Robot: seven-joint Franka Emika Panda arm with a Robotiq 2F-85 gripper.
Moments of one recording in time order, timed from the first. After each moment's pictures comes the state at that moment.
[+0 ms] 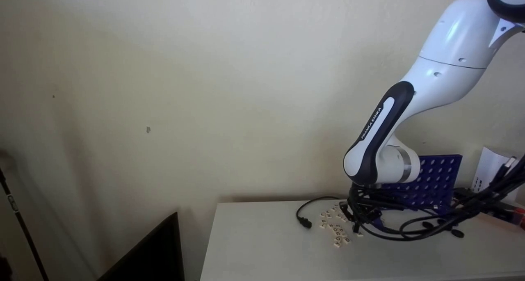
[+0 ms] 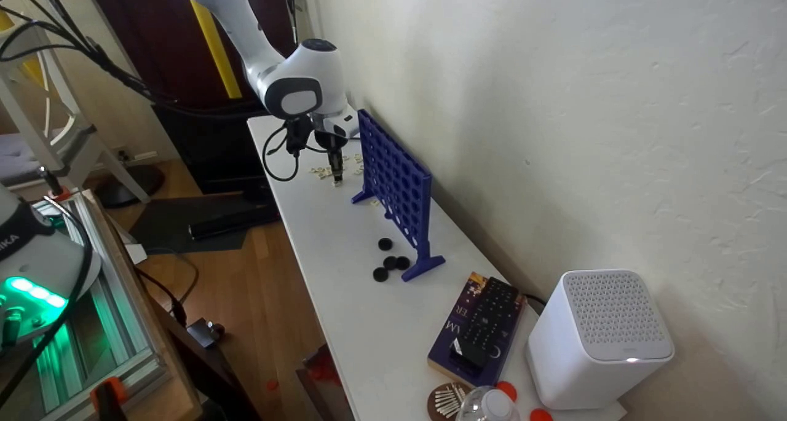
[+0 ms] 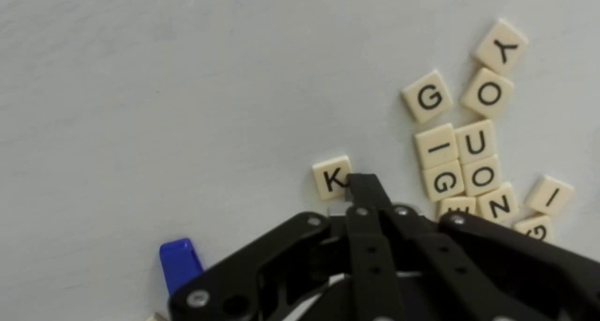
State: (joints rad) arm 0.07 0.82 -0.03 -2.04 0.27 2.87 0.37
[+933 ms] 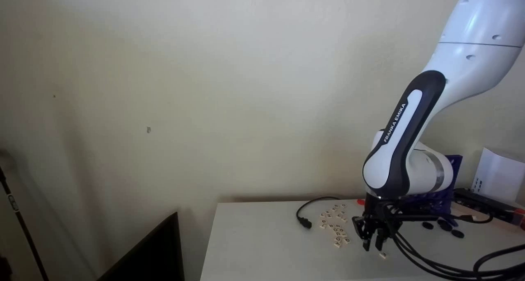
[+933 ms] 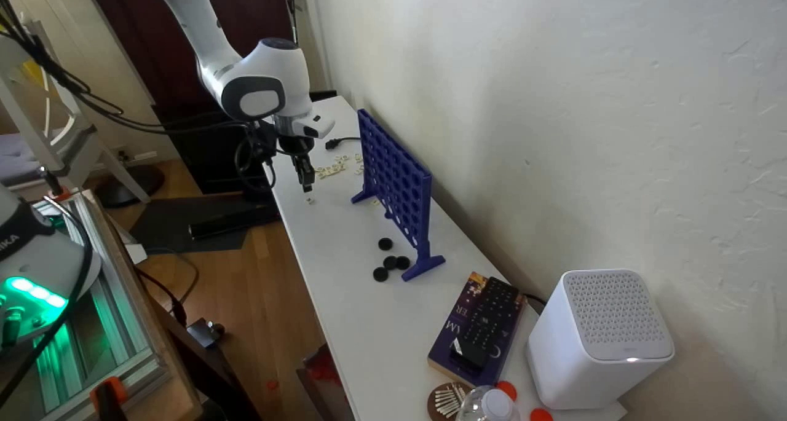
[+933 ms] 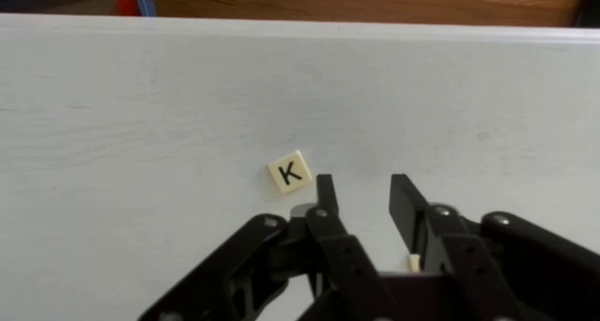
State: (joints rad) arm 0.08 0.67 0.01 -2.31 0.21 2.95 0.18
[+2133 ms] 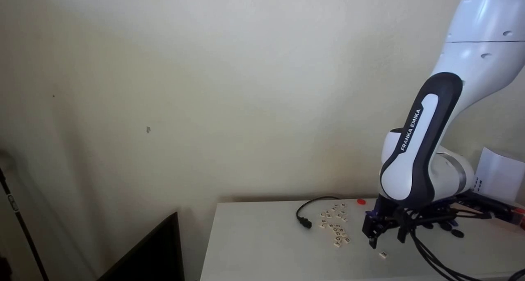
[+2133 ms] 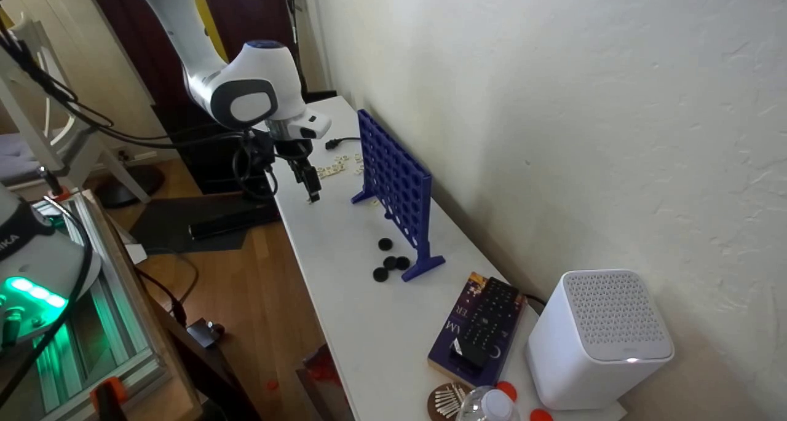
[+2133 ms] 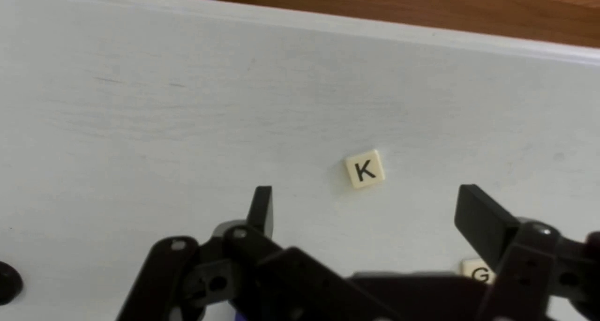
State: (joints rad) arm 0.17 0.64 -0.10 -2.40 0.12 3.05 0.15
